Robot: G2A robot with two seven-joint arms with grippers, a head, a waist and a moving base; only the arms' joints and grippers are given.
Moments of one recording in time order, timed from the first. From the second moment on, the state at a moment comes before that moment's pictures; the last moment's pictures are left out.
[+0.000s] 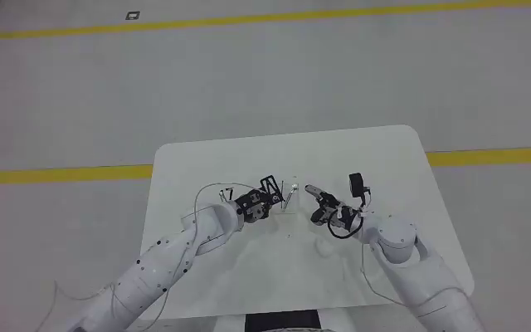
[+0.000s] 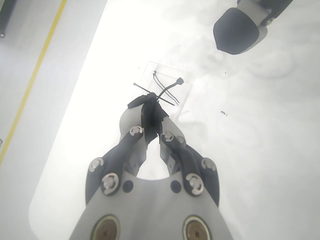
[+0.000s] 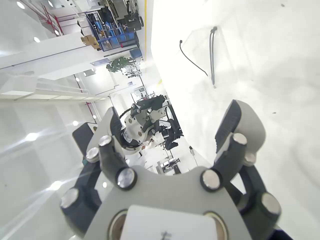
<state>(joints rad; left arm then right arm) 1.16 -1.03 -0.75 -1.68 1.38 -0.34 -0.43 -1.56 -1.15 1.26 -1.68 0.23 0.29 0.54</state>
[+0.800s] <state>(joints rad) 1.16 -1.03 -0.75 -1.68 1.38 -0.34 -0.43 -1.56 -1.15 1.23 -1.68 0.33 0.28 0.65</state>
